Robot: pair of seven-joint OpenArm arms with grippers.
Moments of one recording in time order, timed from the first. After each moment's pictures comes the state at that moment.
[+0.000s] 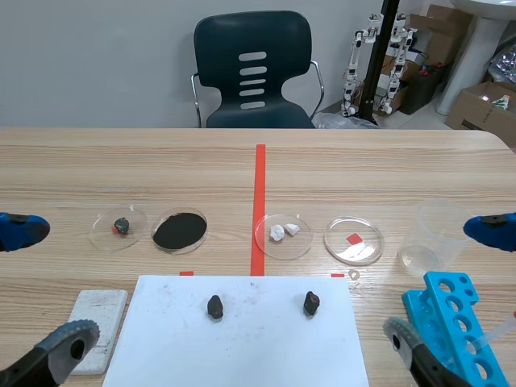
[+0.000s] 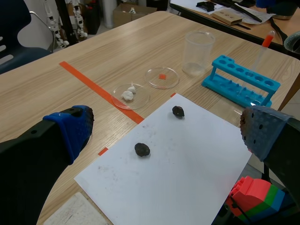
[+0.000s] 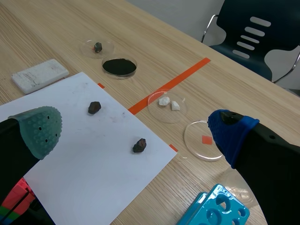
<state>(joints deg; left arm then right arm) 59.3 -38.3 -13.6 116.9 -14.0 -36.9 -30.2 -61.8 25.7 17.4 119.7 -0.7 32.6 30.9</state>
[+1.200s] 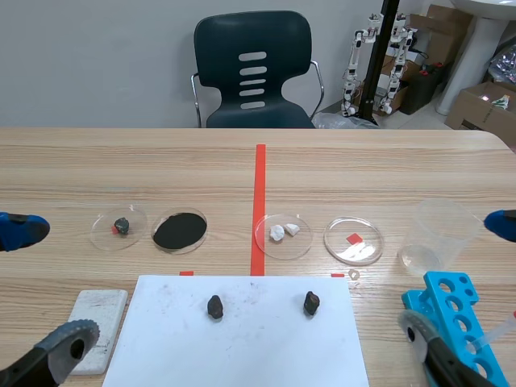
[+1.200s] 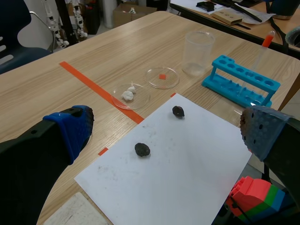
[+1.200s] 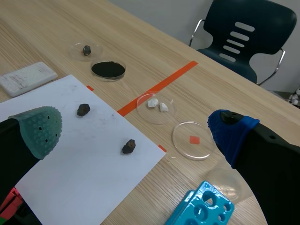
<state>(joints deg) 59.3 -38.3 -13.6 116.9 -14.0 -36.9 -30.2 -64.3 25.8 18.9 119.7 -0.7 29.1 34.2</state>
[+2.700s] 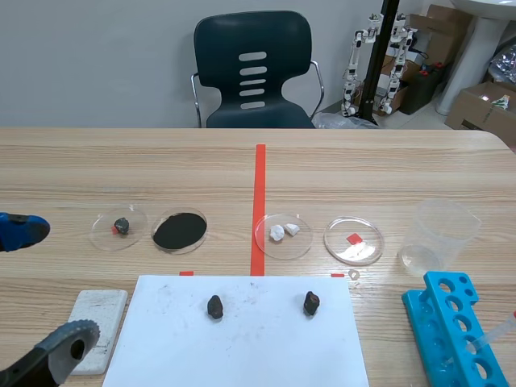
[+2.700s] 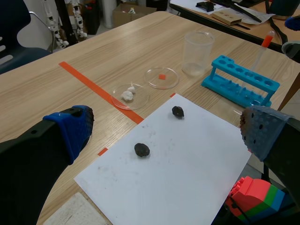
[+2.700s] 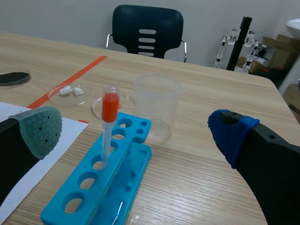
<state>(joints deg) 59.3 -38.3 -13.6 116.9 -14.0 -36.9 -30.2 -49.4 20.9 18.8 75.7 0.3 24.9 68.4</state>
